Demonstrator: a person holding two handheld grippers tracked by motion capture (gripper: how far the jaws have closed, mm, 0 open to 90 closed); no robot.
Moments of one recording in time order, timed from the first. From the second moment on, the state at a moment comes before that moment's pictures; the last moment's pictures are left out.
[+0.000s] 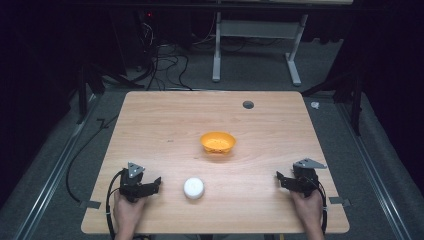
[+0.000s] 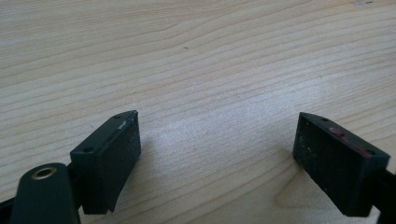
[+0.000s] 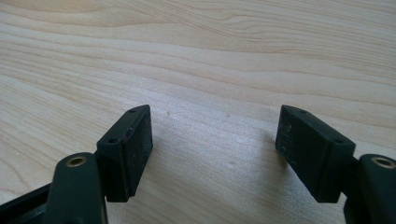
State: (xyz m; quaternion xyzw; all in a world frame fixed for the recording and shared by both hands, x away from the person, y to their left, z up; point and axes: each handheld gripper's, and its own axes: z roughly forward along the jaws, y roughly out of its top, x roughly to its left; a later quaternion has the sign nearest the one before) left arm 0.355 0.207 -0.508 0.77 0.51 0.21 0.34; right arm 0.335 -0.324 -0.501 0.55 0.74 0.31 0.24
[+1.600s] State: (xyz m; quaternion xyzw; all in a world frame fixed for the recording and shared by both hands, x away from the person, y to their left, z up) left arm 0.331 0.181 -0.467 0.79 0.43 0.19 0.39; right arm 0.335 -0.325 -0.501 0.54 0.74 0.32 0.23
